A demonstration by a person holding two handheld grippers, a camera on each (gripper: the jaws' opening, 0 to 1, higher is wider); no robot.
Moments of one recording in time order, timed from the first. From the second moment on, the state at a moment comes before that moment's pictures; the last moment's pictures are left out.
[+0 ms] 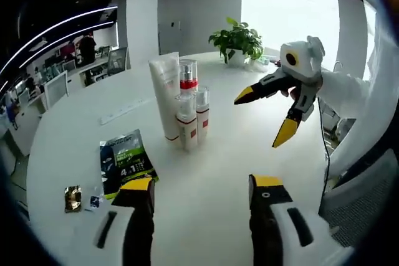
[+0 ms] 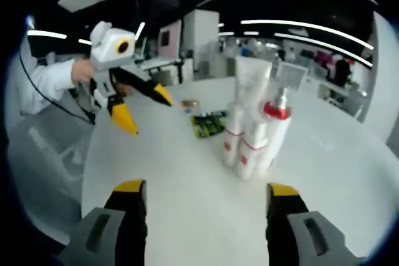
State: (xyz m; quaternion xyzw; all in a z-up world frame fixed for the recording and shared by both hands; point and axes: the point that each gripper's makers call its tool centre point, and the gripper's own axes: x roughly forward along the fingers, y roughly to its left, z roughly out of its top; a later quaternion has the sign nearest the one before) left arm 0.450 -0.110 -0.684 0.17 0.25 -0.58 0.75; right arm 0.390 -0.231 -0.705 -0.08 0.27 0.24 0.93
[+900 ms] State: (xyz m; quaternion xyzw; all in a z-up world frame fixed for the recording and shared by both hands) left arm 0.433 -0.023 -0.646 0.13 0.26 -0.55 0.78; right arm 0.356 -0.209 -0.663 -0.07 0.27 0.18 0.94
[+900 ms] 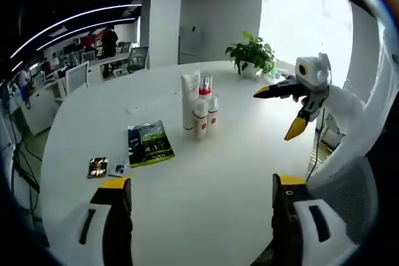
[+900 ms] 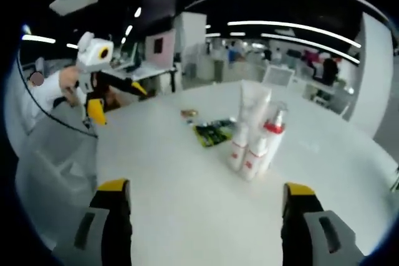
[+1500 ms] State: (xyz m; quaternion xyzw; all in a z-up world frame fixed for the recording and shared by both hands) left arm 0.430 0.021 -0.628 0.11 0.25 -0.56 0.79; right arm 0.335 -0.165 -0.657 -0.07 0.28 0.14 0.95
